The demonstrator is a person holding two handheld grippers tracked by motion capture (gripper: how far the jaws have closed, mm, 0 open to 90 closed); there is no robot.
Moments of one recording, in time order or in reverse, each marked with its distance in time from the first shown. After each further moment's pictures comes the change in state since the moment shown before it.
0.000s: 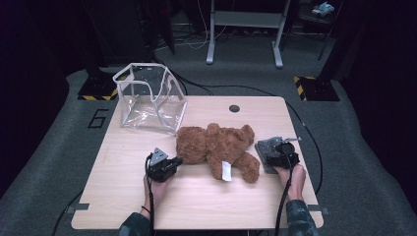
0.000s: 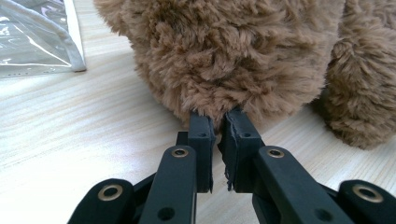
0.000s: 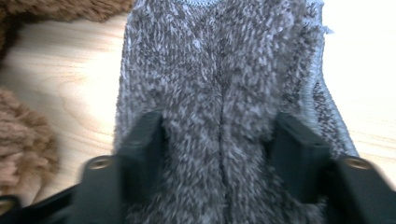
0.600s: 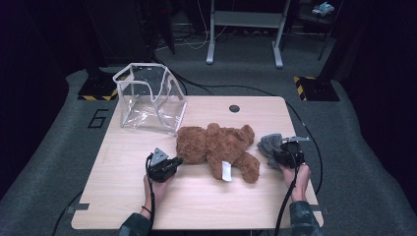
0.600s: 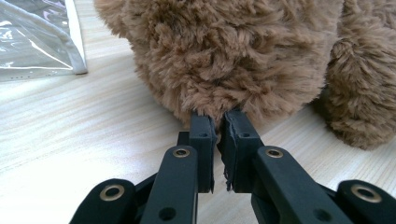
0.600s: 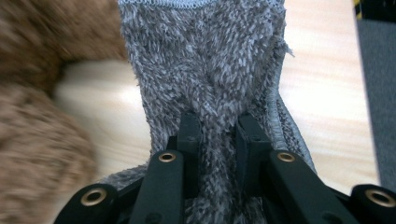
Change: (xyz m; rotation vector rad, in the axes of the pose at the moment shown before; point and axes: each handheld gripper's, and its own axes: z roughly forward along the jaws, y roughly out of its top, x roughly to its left) left arm -0.002 0.000 0.000 -0.012 0.009 0.007; right arm 0.000 0.006 -0.035 -0.099 0.008 0.041
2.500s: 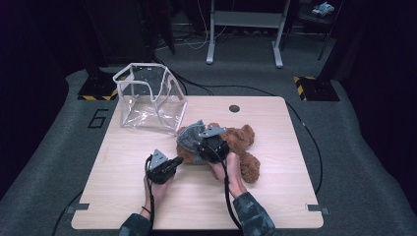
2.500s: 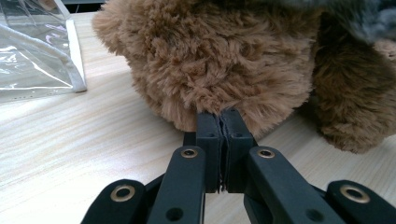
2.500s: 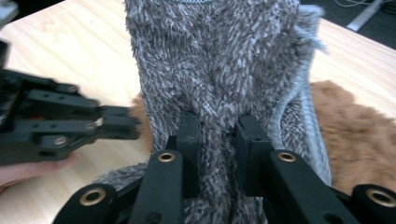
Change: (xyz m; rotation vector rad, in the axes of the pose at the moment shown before) left arm -0.003 -0.002 -0.005 -0.059 -0.012 0.048; right arm 0.233 0.054 -0.018 -0.138 0.342 -0.428
